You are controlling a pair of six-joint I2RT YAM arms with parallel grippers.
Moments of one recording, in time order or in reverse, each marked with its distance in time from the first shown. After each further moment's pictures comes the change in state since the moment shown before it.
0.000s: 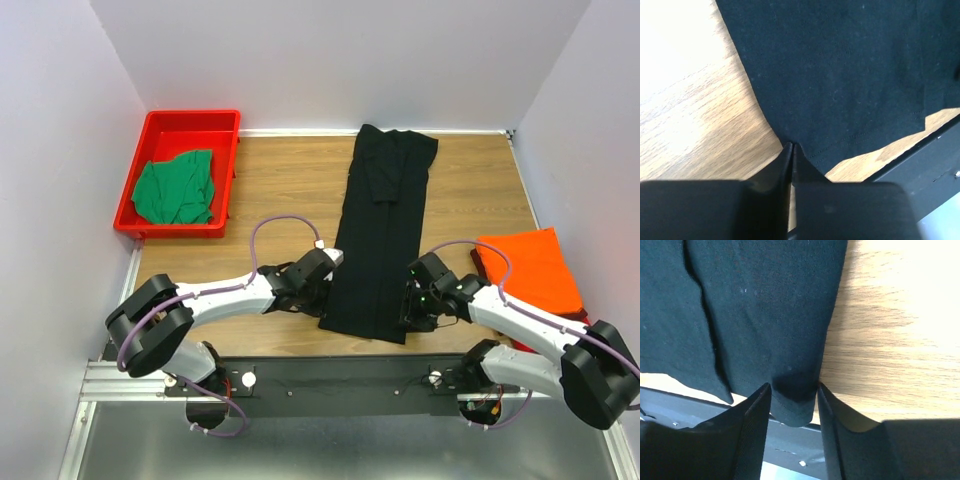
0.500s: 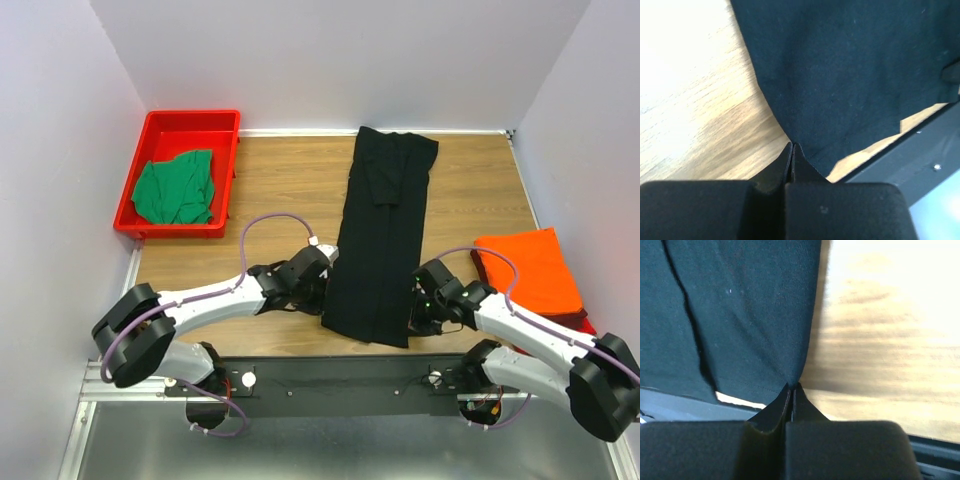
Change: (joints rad) left arm 0.010 -0.076 0.005 -0.046 0.004 -0.032; right arm 0.000 -0.063 -0.045 -0.027 -0.001 0.037
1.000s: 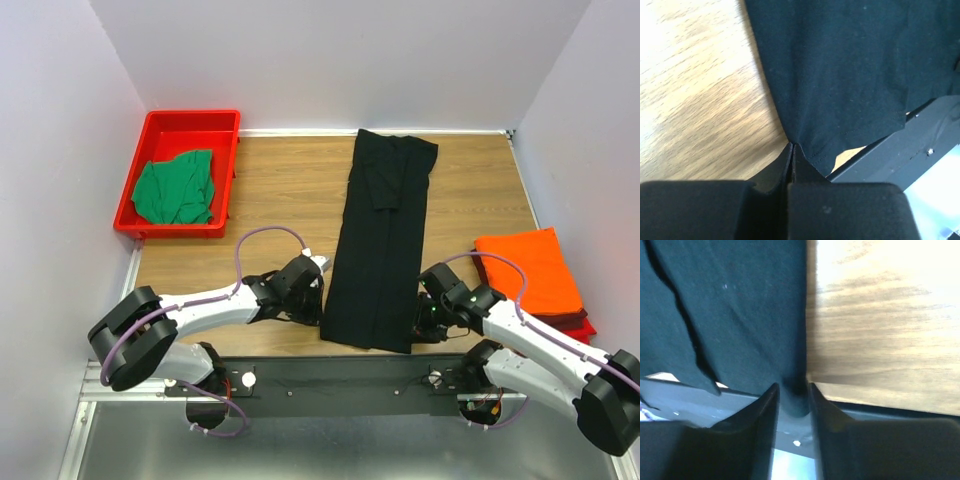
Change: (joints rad) left arm 0.015 -0.035 -0.141 0.115 0.115 -0.074; right arm 0.000 -0.106 -0.005 -0.116 -0.012 0.047
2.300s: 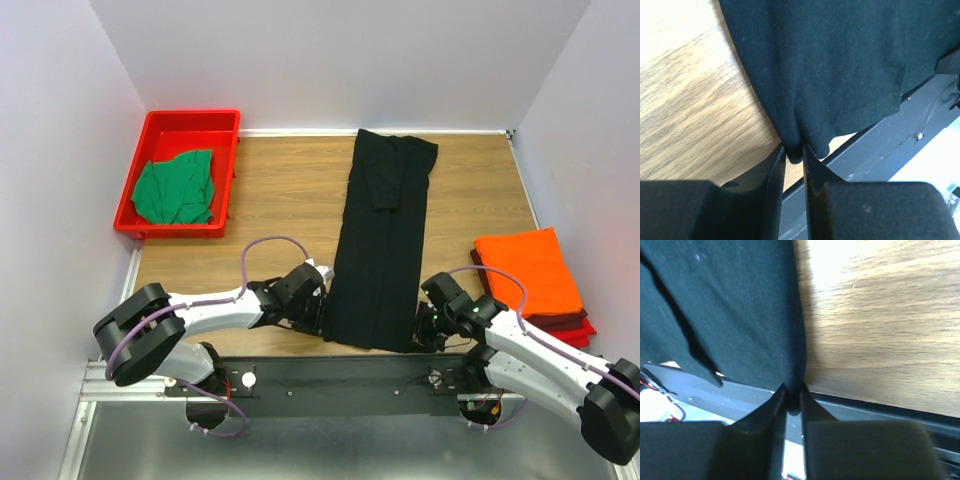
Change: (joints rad) left arm -0.042 0.032 -0.043 0.063 0.076 -0.075; right arm 0.004 -0.068 -0.101 0.051 -0.114 0.100
